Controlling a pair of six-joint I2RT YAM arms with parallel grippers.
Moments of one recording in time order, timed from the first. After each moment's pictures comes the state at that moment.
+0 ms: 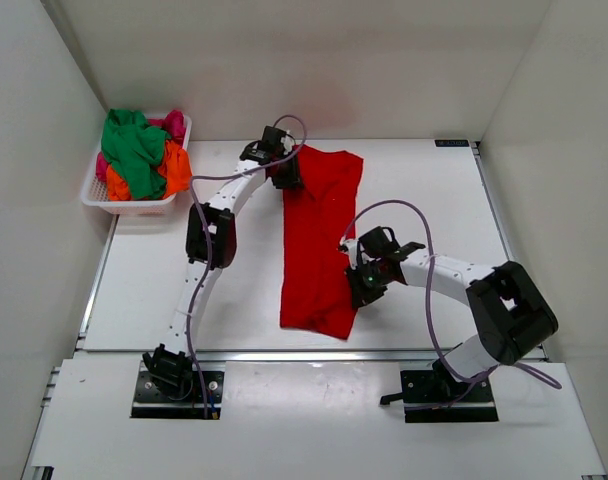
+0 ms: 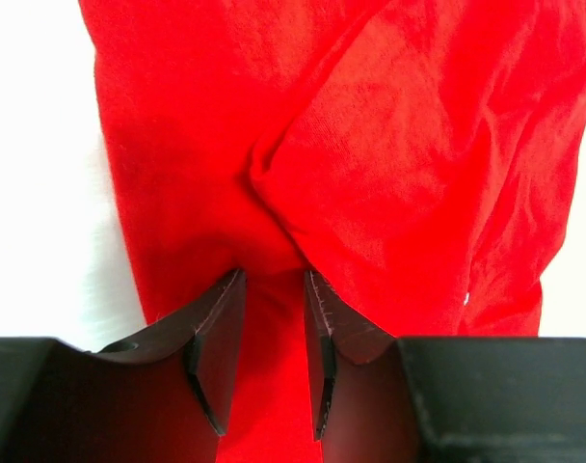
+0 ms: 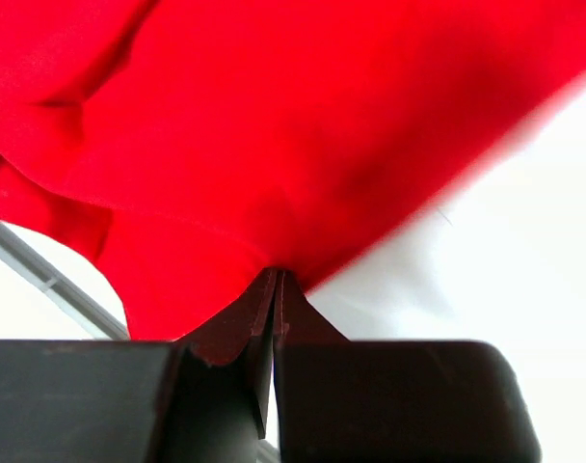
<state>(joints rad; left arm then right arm) -0.37 2.71 2.51 -0.66 0.19 -0.41 0.56 1.52 0.77 -0.44 -0.37 0.02</state>
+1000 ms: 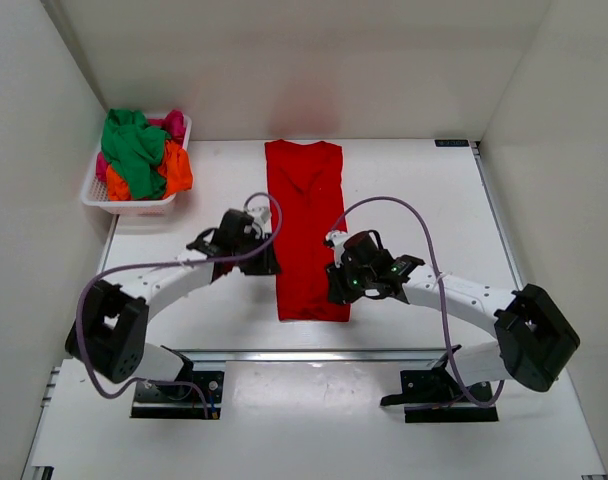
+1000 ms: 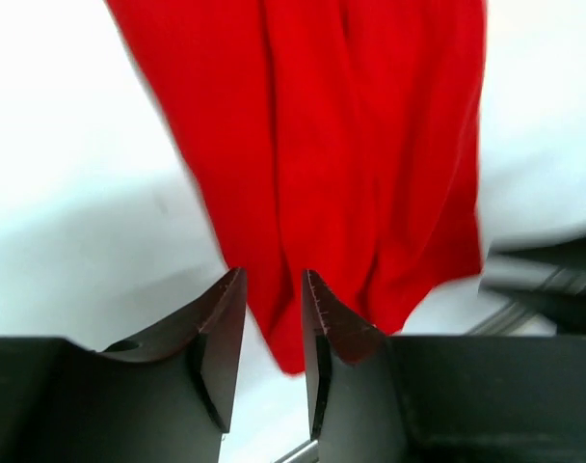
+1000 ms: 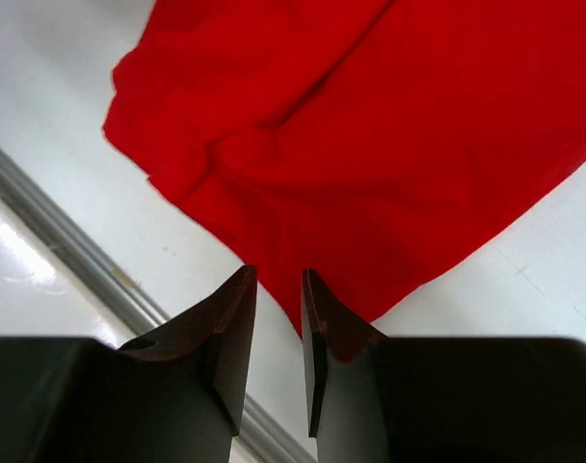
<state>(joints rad) -0.49 1.43 0.84 -0.26 0.25 -0.44 0.76 1.34 0.75 -0.29 -0.22 0.23</state>
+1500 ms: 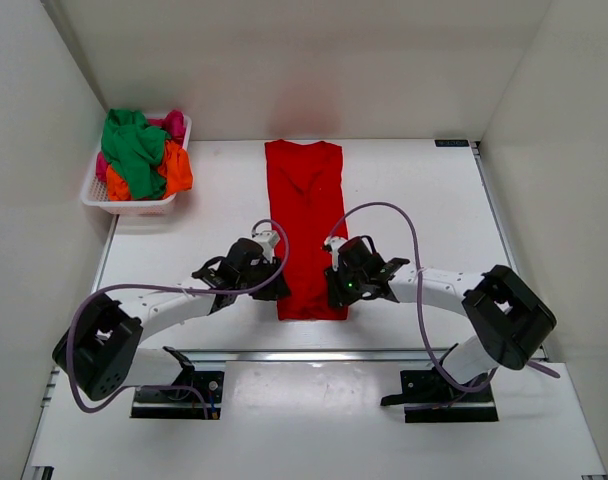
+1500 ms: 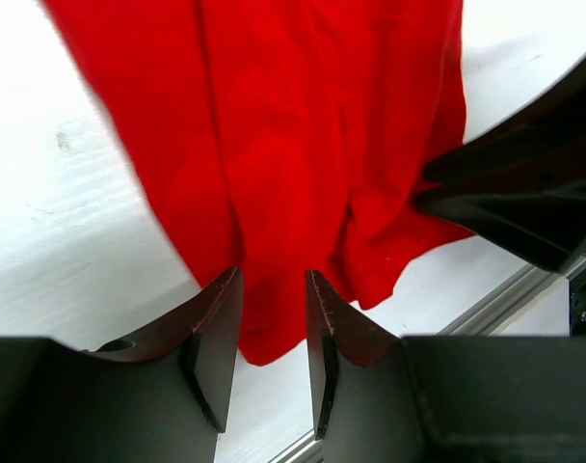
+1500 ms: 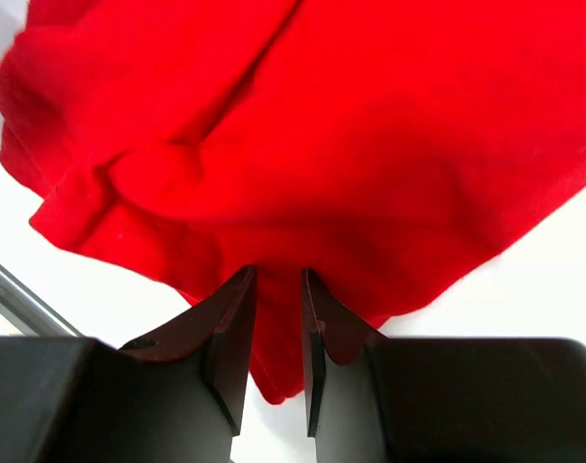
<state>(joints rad) -0.66 1.31 0.57 -0.03 0.17 -0.54 0.75 1.50 0.71 -0.16 -0.18 0.27</state>
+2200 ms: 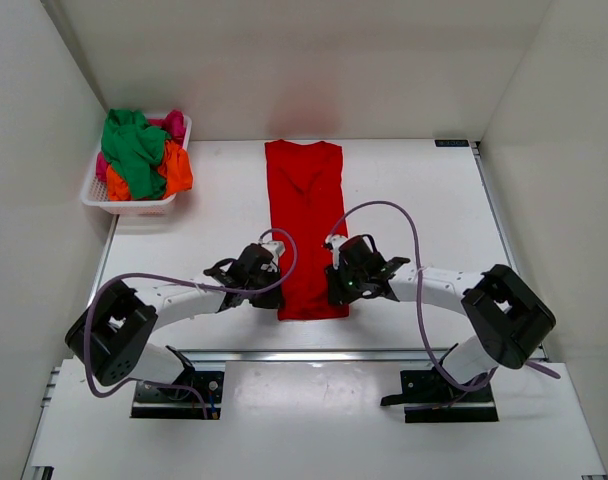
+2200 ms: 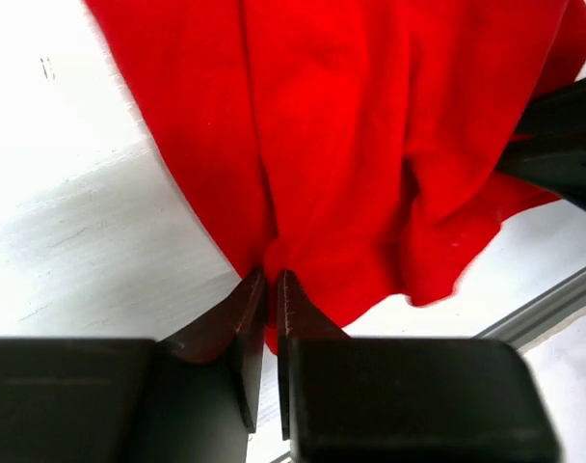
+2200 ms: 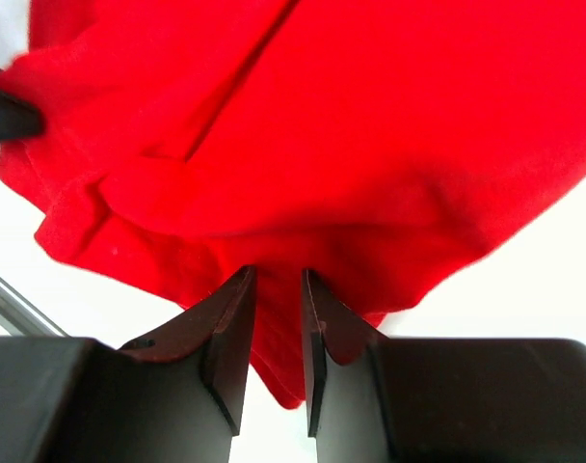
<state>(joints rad) -0.72 1.40 0.59 -0.11 0.12 -0.54 0.74 1.52 0.72 -0.14 -0.19 0.27</state>
